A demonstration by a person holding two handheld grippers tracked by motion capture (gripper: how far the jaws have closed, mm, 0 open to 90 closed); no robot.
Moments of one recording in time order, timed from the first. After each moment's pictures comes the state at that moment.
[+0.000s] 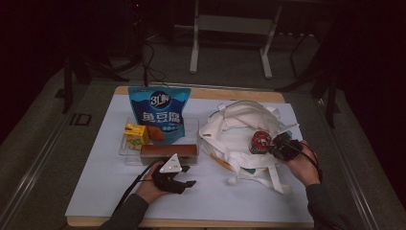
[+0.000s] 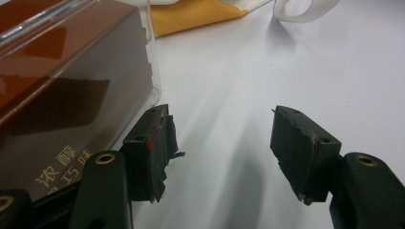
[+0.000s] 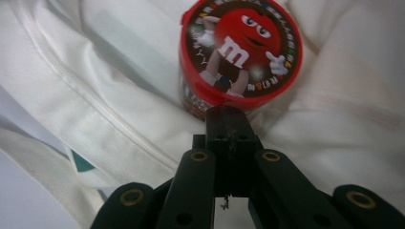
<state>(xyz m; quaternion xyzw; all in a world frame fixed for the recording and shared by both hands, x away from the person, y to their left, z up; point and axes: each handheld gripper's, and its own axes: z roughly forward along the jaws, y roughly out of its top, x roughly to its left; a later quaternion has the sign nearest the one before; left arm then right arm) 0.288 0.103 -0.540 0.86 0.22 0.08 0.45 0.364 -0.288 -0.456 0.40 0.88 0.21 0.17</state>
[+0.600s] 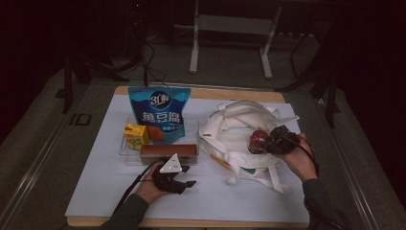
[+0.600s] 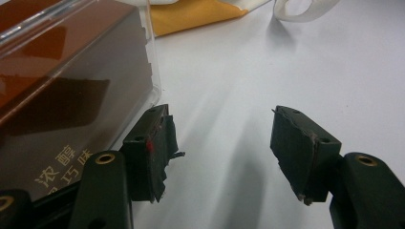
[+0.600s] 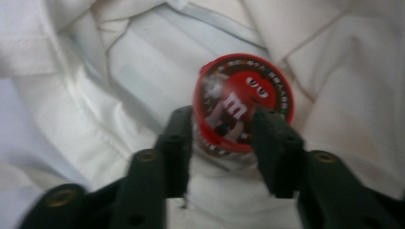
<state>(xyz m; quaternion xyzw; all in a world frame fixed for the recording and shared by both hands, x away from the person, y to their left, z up) 0.288 0.103 -0.540 0.87 0.22 0.08 0.45 0.372 -0.275 -0.434 0.40 0.86 0.25 0.18</state>
